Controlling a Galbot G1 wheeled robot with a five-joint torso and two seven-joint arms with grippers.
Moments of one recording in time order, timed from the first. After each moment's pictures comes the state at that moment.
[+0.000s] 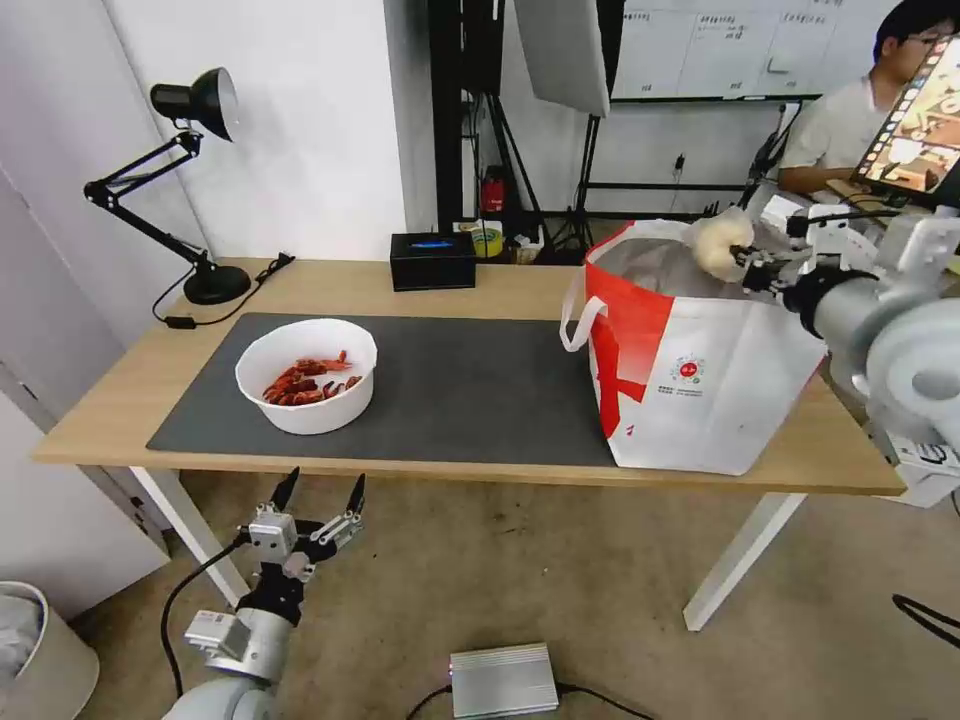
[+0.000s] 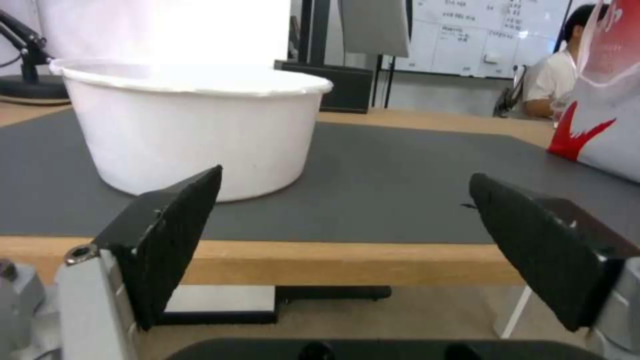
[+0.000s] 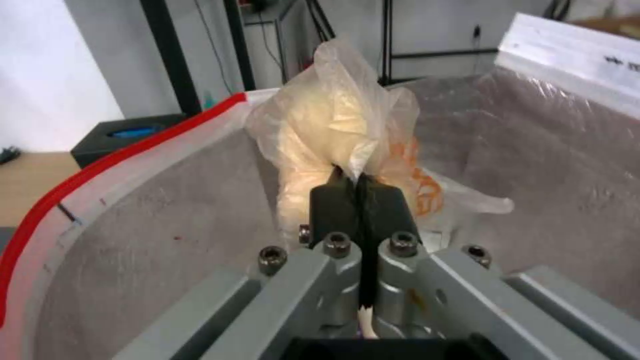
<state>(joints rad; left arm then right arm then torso) 1.64 -1.53 -0.70 -2.07 -0.23 -0.11 0.31 -0.61 0.57 0.33 2.06 1.49 -0.65 0.69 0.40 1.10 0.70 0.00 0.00</state>
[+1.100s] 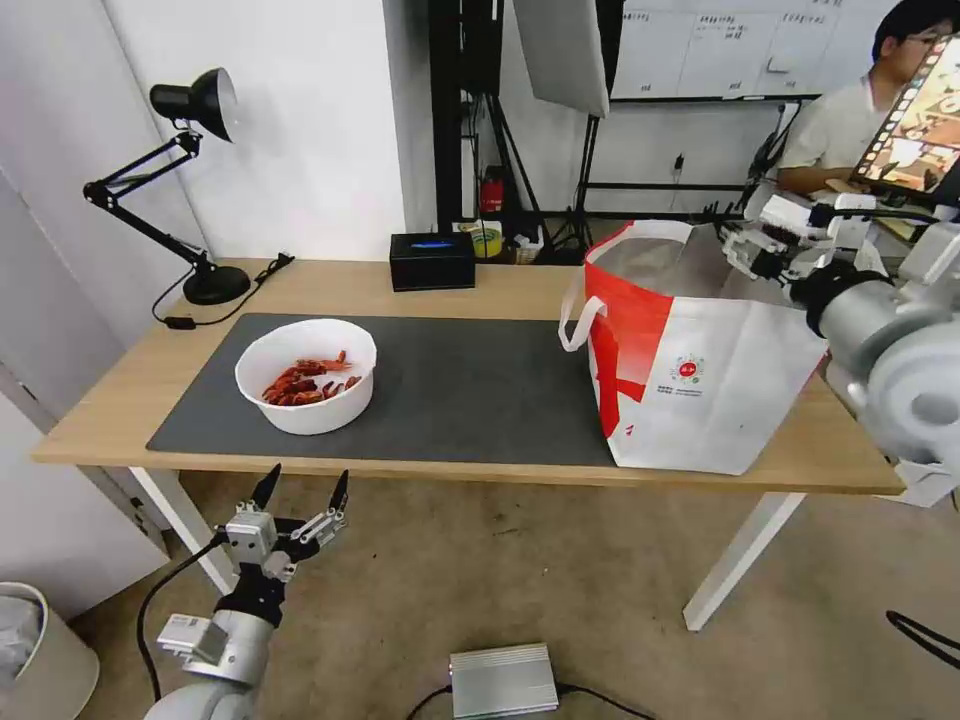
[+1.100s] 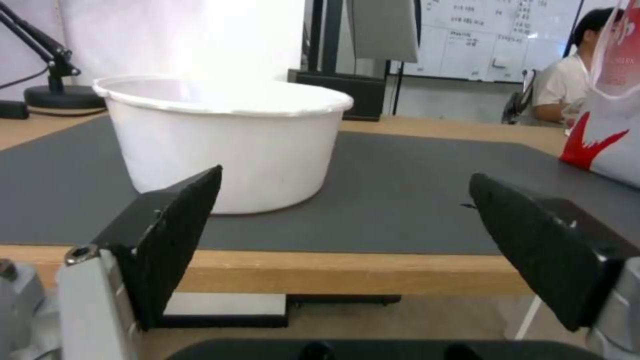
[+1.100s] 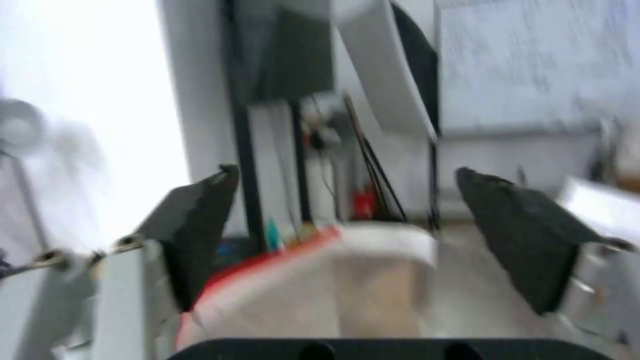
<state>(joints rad) 1.66 -1.51 -0.74 -2.09 -0.26 -0.11 0.31 -0.81 0.65 0.40 2.14 1.07 -0.27 0.39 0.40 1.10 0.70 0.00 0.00</state>
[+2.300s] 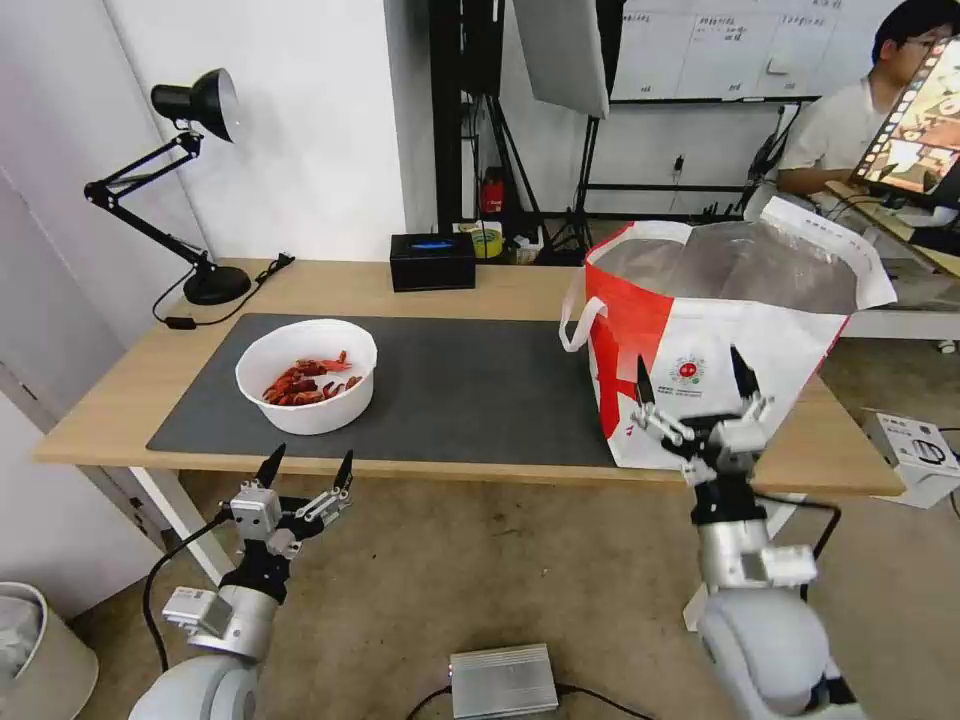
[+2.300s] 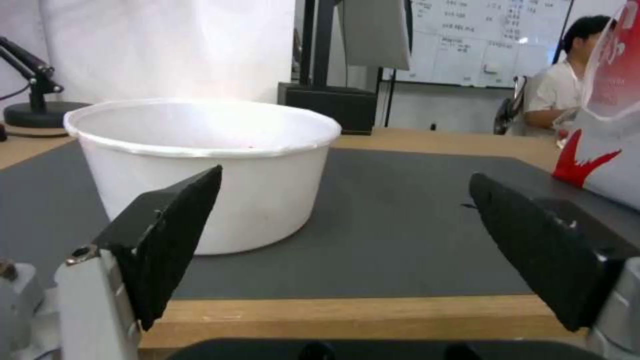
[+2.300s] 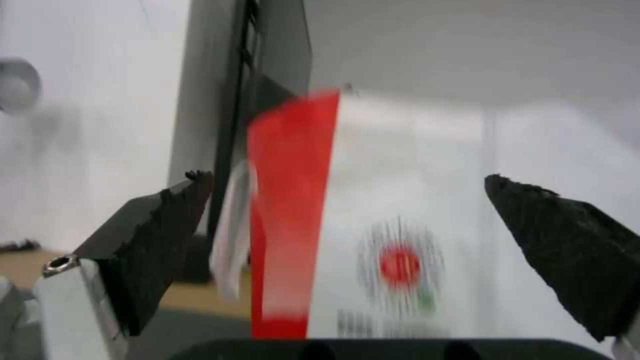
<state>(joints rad) 1.60 -1.47 -0.70 -2.11 -0.27 -0.04 0.27 -1.50 1.33 0.47 2.10 0.03 0.36 0.17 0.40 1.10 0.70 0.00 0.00</state>
